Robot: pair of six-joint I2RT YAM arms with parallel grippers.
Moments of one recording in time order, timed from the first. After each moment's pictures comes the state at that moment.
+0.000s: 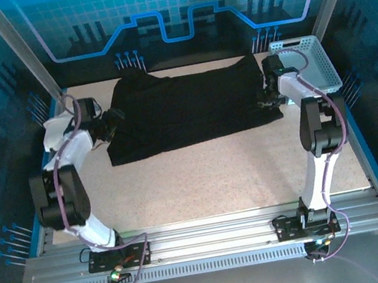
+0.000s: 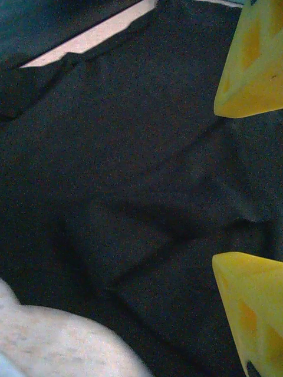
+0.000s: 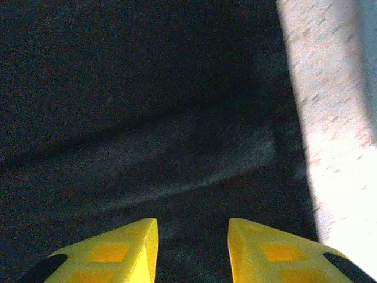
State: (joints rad) left arm 0.09 1.60 1.07 -0.31 0.27 -0.78; right arm 0.02 2.00 1.52 -0.73 0.01 0.22
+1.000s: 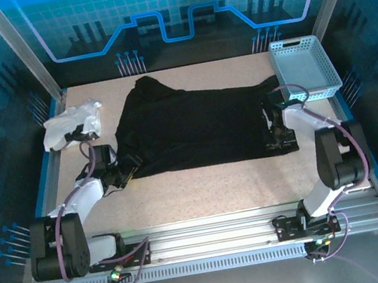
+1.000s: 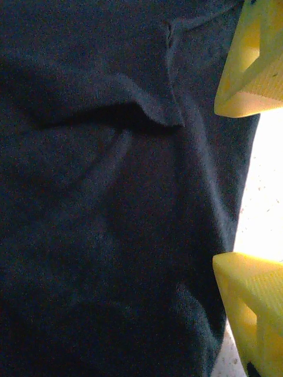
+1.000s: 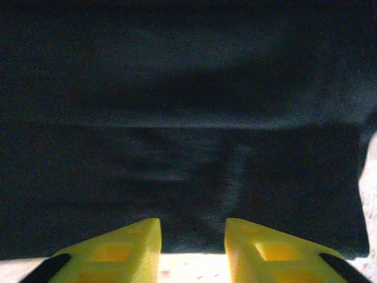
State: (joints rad) left arm 0.02 1.25 0.55 -0.28 0.33 -0.79; right arm 0.15 1.59 1.00 -0.82 0.11 0.12
